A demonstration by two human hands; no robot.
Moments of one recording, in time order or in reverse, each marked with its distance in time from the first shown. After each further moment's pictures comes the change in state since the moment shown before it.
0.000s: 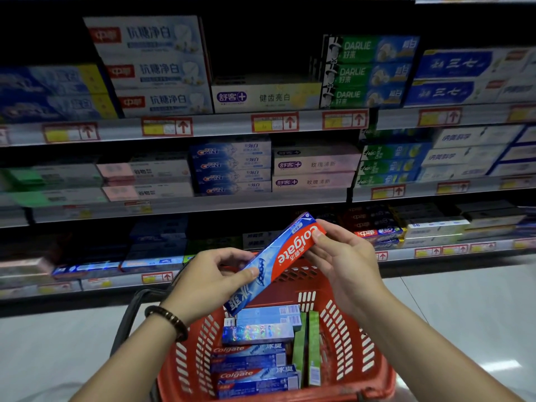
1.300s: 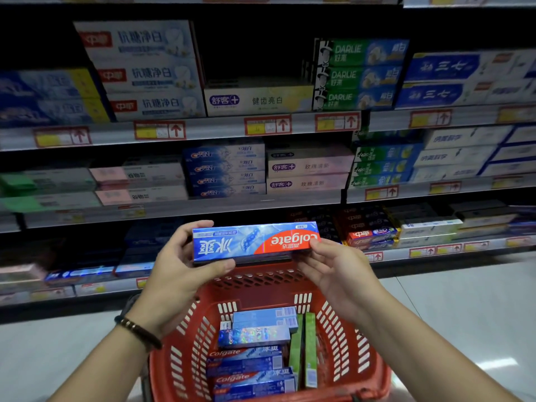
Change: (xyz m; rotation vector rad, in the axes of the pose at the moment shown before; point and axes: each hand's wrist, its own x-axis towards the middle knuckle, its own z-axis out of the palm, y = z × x) left_hand -0.013 0.011 -0.018 -0.580 0.126 0.102; right_hand 0.001 -0.001 -0.005 0.172 -0.018 0.219
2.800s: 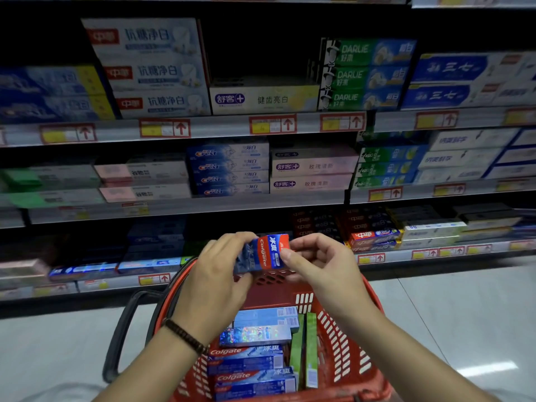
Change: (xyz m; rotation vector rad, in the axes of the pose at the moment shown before) left_hand -0.007 -0.013 0.033 1.045 -0.012 0.521; right_hand -0.019 0.018 0.008 -0.572 -0.143 -0.424
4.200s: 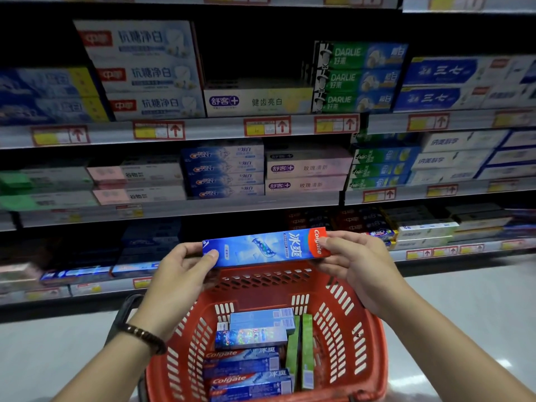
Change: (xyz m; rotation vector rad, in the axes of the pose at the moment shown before) left_hand 0.000 -0.024 -0.016 -0.883 0.042 -0.795; right_hand 0.018 -0.021 -0.051 0.150 0.077 0.232
